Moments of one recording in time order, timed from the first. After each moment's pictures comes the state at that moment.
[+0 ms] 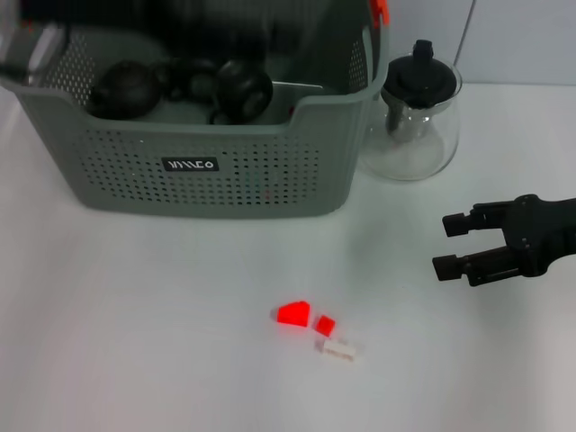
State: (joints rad) left arm -0.63 -2.06 0.77 1.47 1.83 1.83 -2.07; right arm 0.61 1.97 -0.80 -0.78 -2.11 -1.74 1.74
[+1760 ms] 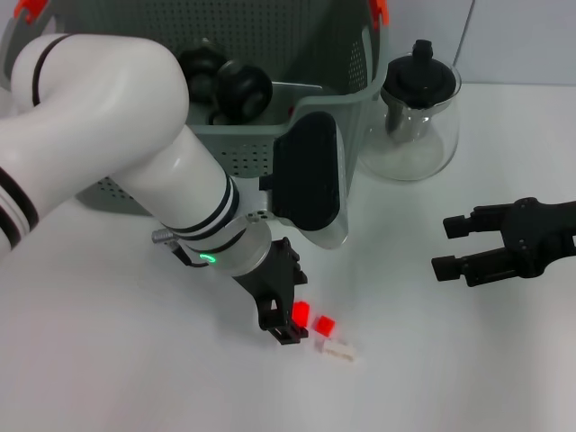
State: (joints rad) left arm -0.74 -2.17 1.66 1.06 2.54 1.29 -2.02; right arm 0.60 1.97 -0.81 -0.76 -2.12 -1.71 1.74
